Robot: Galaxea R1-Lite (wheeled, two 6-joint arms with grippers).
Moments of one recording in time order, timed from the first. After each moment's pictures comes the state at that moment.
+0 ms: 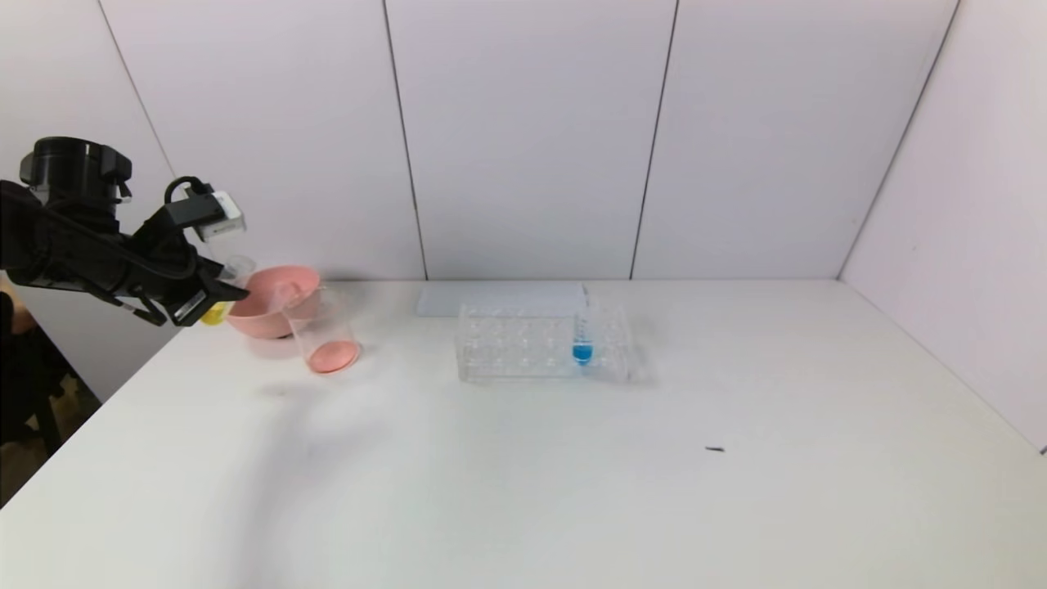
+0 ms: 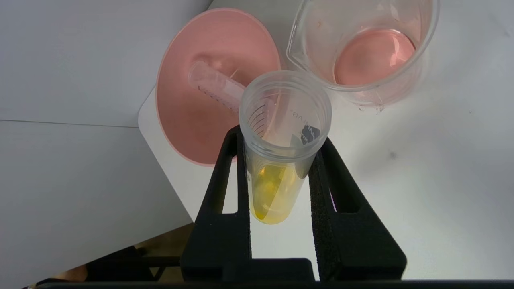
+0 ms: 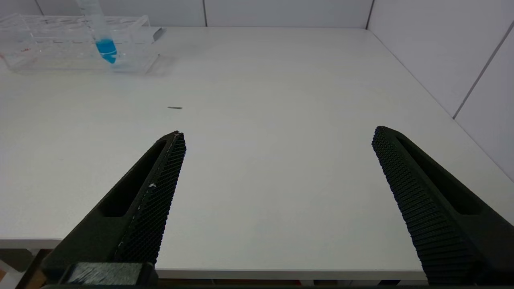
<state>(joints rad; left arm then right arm) 0.22 1.88 -1.45 0.23 -0.35 0.98 0.00 0.00 0.00 0.00 0.00 0.00</state>
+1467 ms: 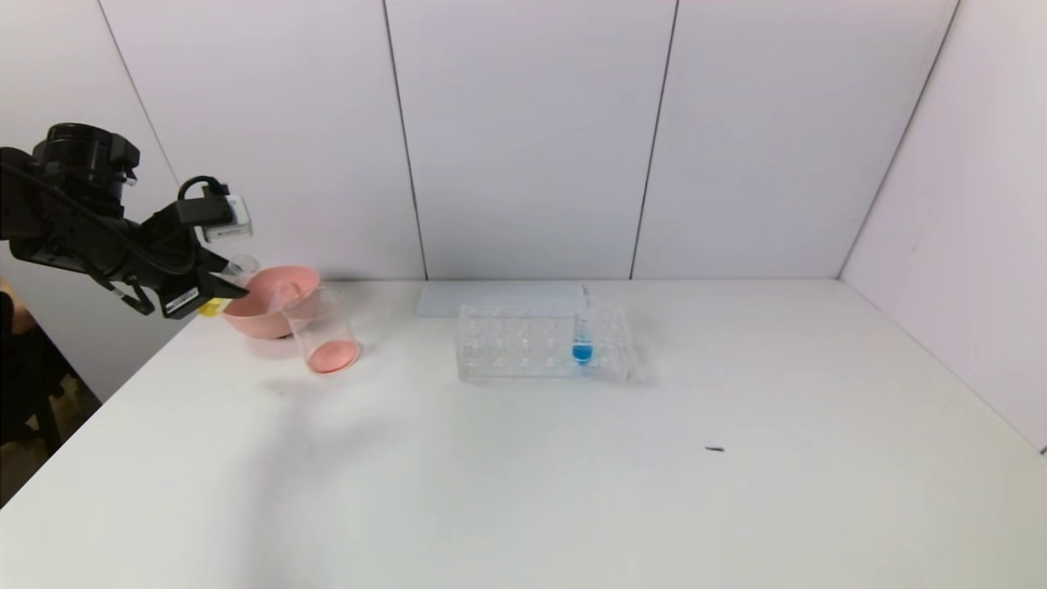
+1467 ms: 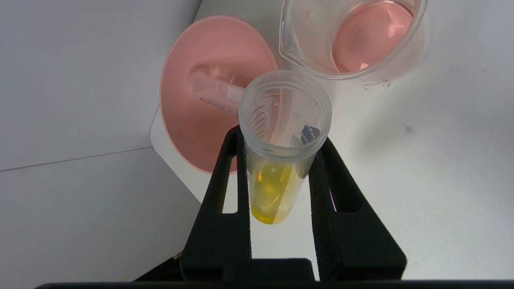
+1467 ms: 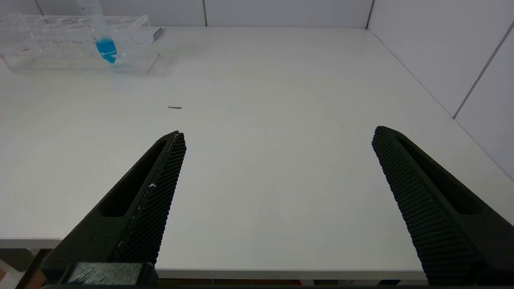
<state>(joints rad) 0.22 1.95 -1.65 0.44 -0.37 1.19 0.00 0.00 0.00 0.00 0.00 0.00</state>
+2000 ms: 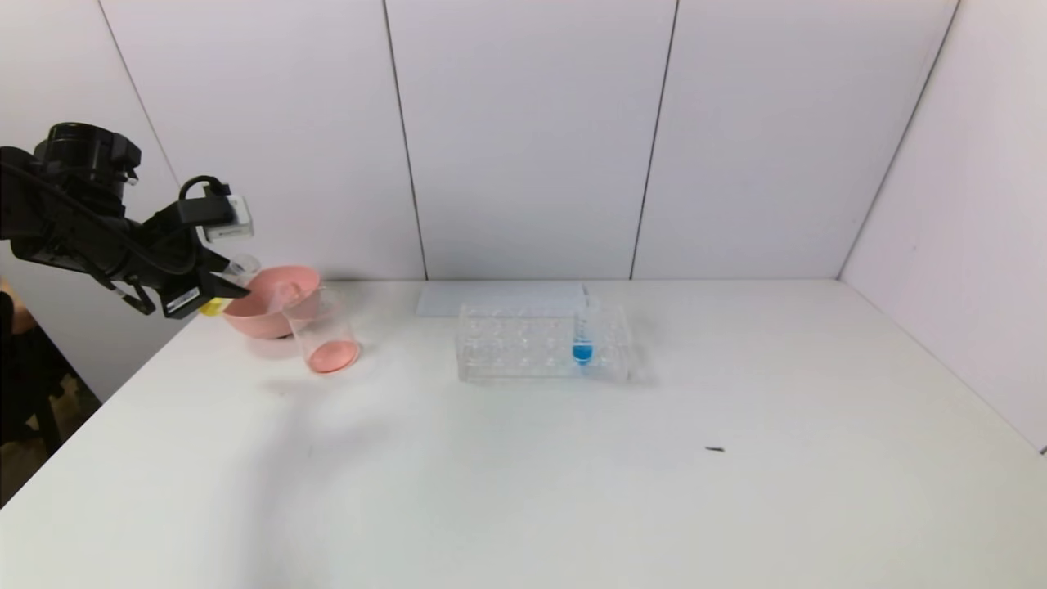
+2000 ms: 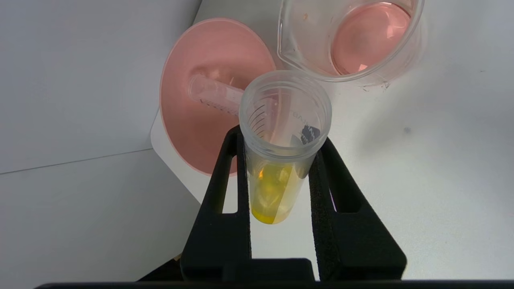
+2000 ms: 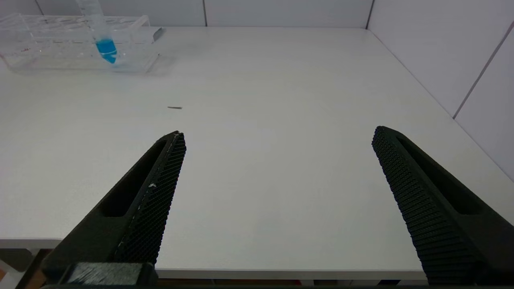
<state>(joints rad) 0.22 1.95 -1.65 0.44 -0.37 1.20 0.00 0.00 0.00 0.00 0.00 0.00</state>
